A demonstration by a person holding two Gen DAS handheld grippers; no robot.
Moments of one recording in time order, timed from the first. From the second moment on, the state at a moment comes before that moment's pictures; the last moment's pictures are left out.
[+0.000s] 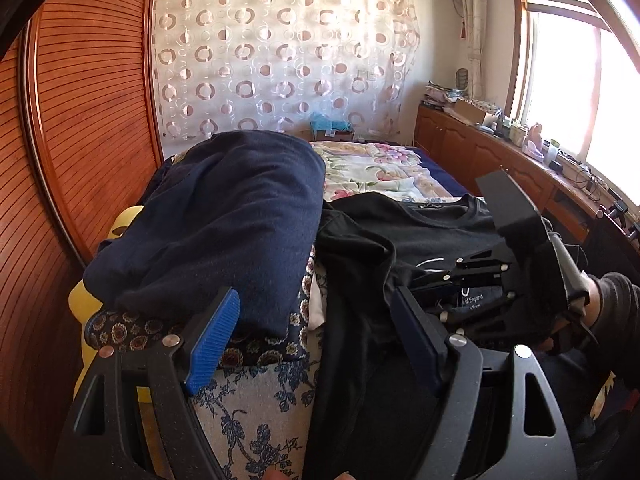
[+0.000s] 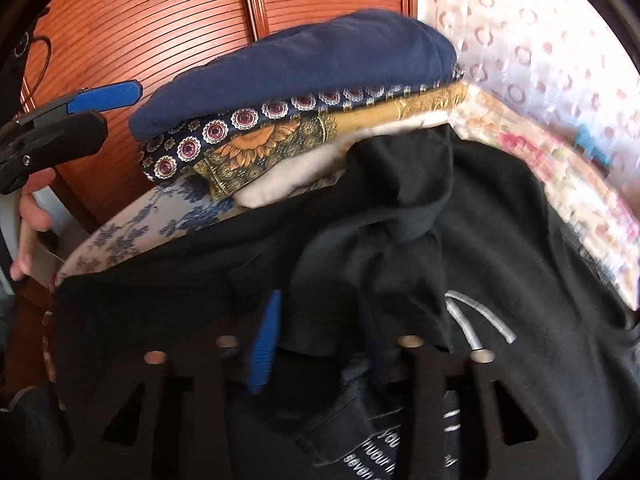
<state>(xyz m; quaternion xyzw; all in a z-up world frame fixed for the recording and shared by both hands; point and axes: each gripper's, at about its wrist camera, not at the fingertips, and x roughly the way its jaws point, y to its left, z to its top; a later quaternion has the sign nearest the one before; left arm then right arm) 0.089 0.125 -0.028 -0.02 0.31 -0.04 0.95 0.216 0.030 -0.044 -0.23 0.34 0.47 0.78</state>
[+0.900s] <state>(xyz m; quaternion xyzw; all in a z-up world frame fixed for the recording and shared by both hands) 0.100 0.047 -0.045 0.03 0.34 -0.10 0.93 0.239 -0.070 -0.027 -0.09 0.30 0.32 0.89</state>
